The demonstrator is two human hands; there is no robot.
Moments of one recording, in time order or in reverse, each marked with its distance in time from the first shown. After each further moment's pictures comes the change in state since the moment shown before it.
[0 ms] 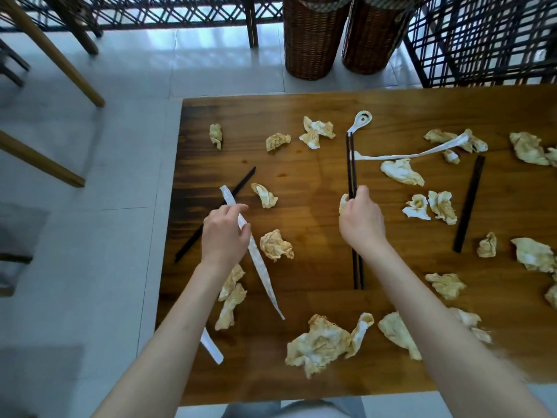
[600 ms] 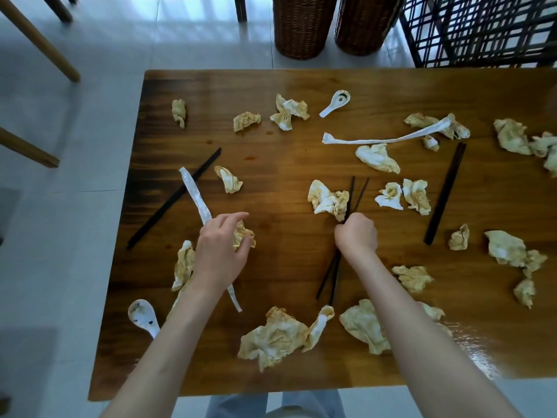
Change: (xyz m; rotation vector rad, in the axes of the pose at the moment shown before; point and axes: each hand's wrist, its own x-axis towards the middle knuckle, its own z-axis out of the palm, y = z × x) left_hand -0.048 0.060 0.029 -0.147 -0.071 -0.007; right_hand 0.029 0.095 0.020 -0.210 -0.140 0.320
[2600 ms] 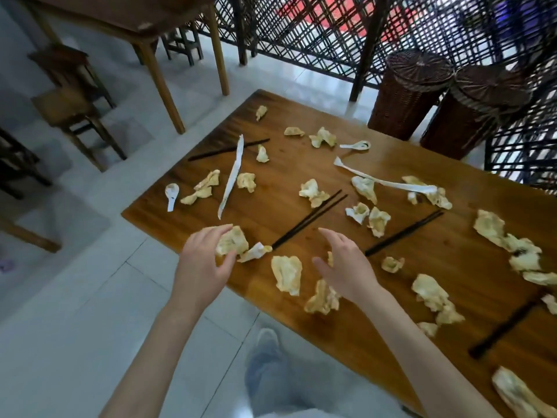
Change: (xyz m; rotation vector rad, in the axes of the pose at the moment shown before) left_hand -0.255 0.211 0.029 0.039 0.425 -0.407; right_hand -0.070 0.191 -0.148 -0.161 -0.155 -1.236
